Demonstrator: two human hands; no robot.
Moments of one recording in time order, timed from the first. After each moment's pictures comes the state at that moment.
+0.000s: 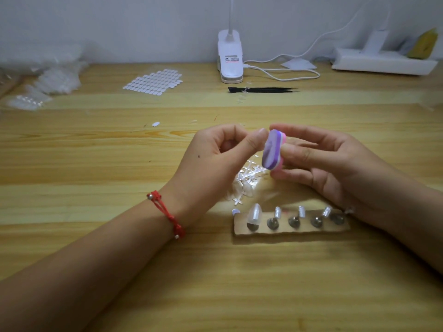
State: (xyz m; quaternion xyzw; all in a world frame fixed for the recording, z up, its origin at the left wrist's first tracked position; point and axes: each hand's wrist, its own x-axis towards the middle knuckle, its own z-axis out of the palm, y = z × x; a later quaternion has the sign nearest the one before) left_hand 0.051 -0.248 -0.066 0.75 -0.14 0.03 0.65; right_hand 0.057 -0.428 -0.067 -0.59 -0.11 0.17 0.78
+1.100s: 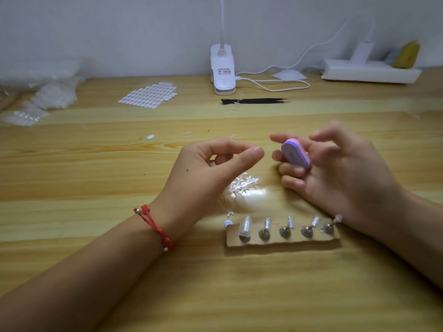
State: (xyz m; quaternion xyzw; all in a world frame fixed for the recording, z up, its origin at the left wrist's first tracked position) left_hand 0.054 -0.246 -0.066 0.74 -0.12 0.02 0.66; right_hand 0.063 -0.427 -0.064 -0.51 -0.01 0.19 0.84
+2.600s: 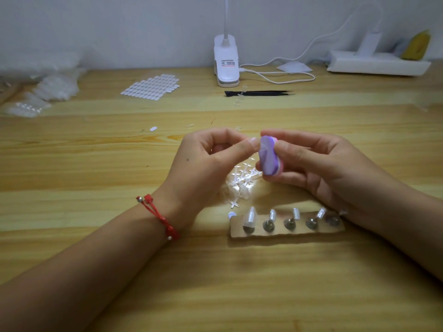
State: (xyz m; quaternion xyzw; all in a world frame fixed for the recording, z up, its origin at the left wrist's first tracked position) left_hand 0.052 -0.247 -0.065 0.73 -0.11 0.02 0.68; right_hand 0.052 -0.421 -0.065 -0.59 -0.07 0.15 0.79
